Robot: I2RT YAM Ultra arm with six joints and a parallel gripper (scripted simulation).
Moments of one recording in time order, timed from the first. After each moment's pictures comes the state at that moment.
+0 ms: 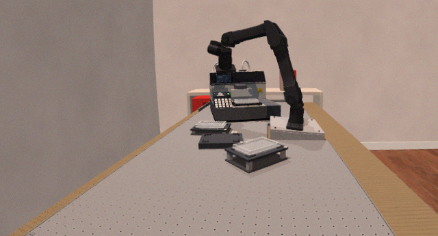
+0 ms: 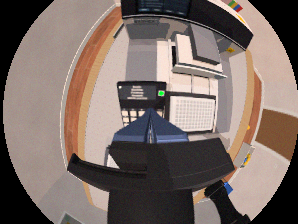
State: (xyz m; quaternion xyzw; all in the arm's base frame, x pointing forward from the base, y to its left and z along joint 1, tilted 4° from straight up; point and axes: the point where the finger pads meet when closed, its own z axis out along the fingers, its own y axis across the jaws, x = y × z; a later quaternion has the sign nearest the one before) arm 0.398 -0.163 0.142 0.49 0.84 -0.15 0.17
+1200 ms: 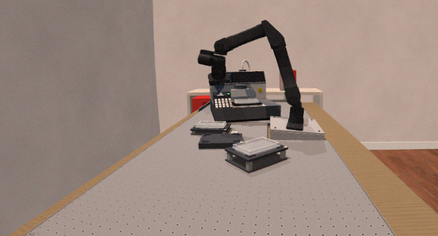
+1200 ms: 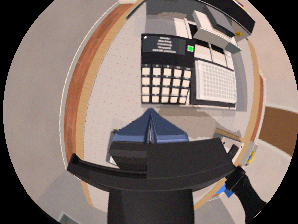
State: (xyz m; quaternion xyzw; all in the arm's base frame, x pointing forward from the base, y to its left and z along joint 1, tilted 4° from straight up) arm 0.399 -0.069 0.099 0.49 0.84 -0.15 0.18
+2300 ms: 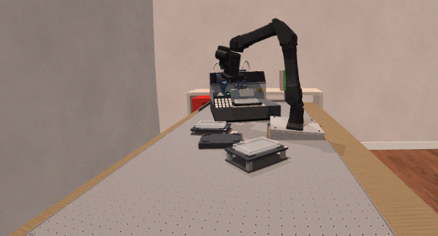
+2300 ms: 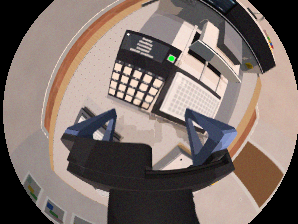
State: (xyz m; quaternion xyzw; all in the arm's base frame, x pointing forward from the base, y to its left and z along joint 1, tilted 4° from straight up) arm 0.350 -0.123 0.108 0.32 0.93 -0.10 0.12
